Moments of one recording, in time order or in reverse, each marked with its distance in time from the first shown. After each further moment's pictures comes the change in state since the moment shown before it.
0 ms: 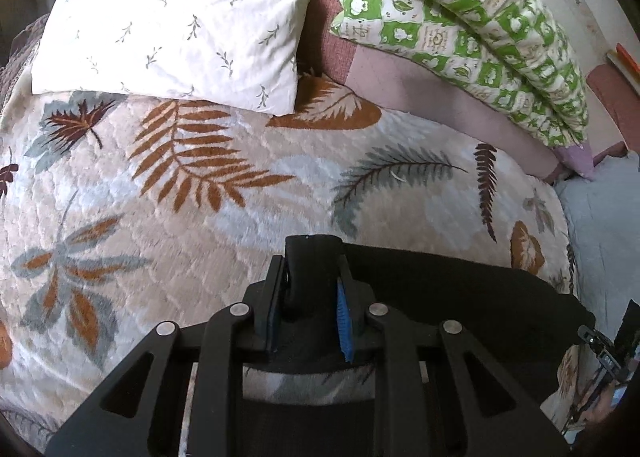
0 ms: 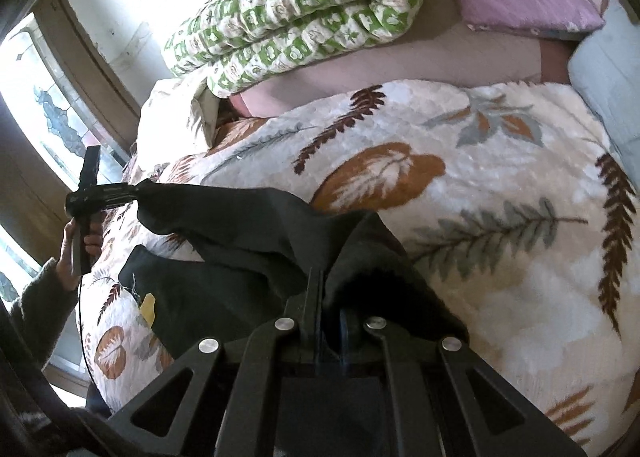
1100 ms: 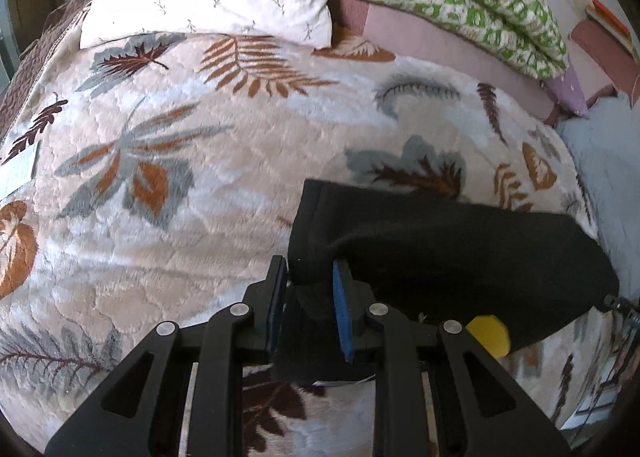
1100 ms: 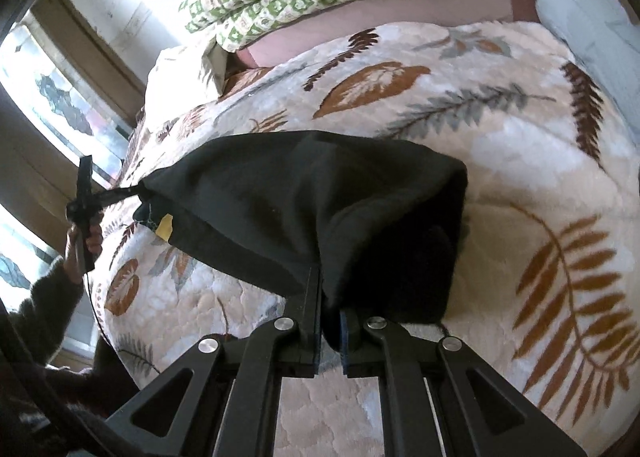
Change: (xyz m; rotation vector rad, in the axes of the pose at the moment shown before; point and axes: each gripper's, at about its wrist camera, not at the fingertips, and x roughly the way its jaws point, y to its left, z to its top) left arm -0.031 0.049 -0.114 0.091 0.010 0.043; right arm -0.042 0.011 -0.105 0.045 0.103 0.000
